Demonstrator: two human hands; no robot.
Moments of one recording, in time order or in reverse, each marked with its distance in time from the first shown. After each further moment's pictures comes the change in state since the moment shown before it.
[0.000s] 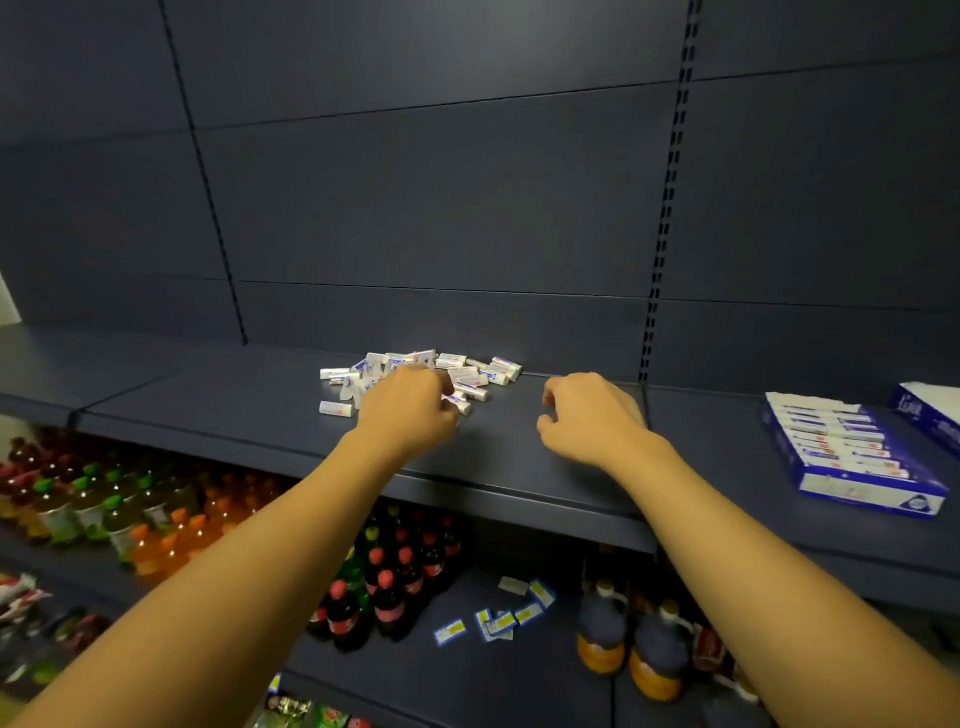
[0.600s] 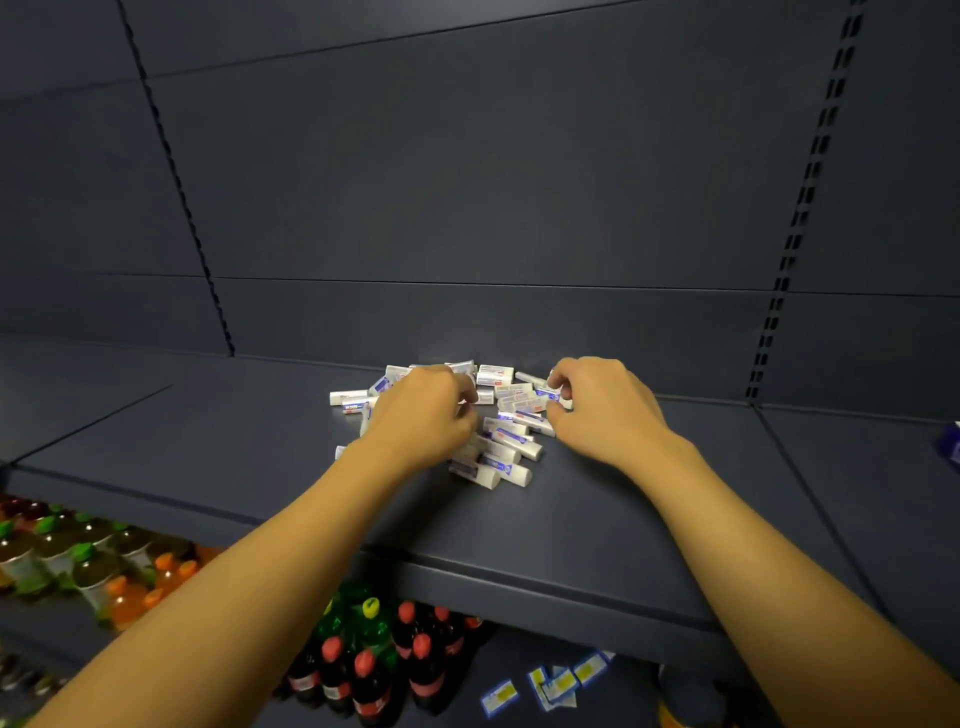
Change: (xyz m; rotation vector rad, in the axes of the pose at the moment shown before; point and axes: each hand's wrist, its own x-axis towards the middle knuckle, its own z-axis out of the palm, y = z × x) left_hand 0.111 -0.102 0.055 -0.098 -0.052 0.105; right_hand 0.138 -0.047 0.071 0.180 0.116 0.015
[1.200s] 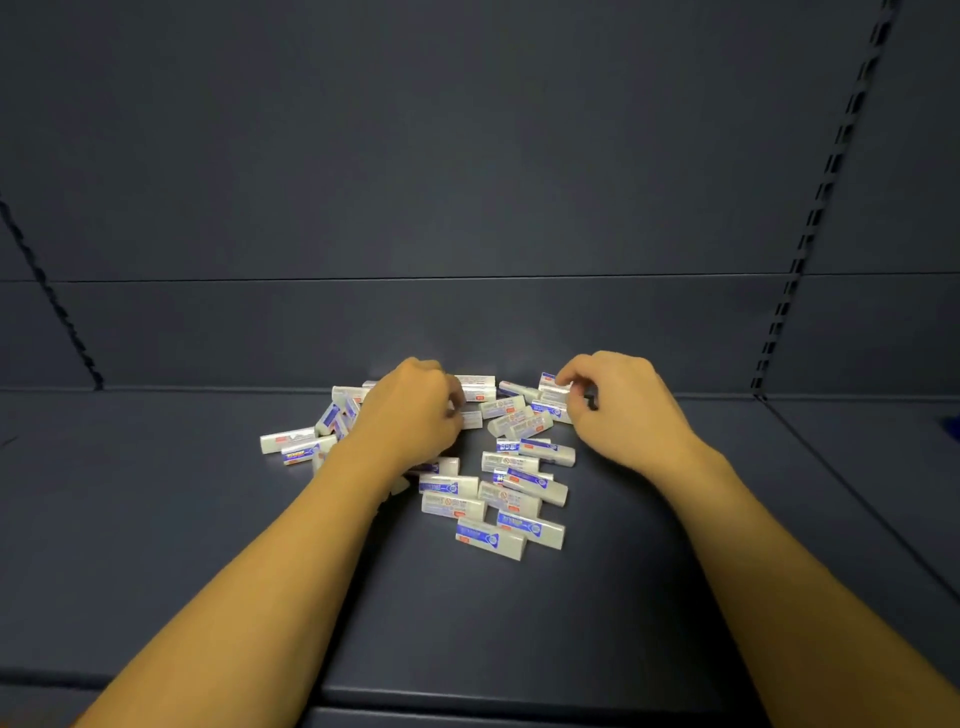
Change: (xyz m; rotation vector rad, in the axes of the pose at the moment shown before) left_hand 0.101 -0.060 0.058 0.026 -0.097 0.216; right_hand 0.052 0.021 0.042 -0.003 0.082 0.152
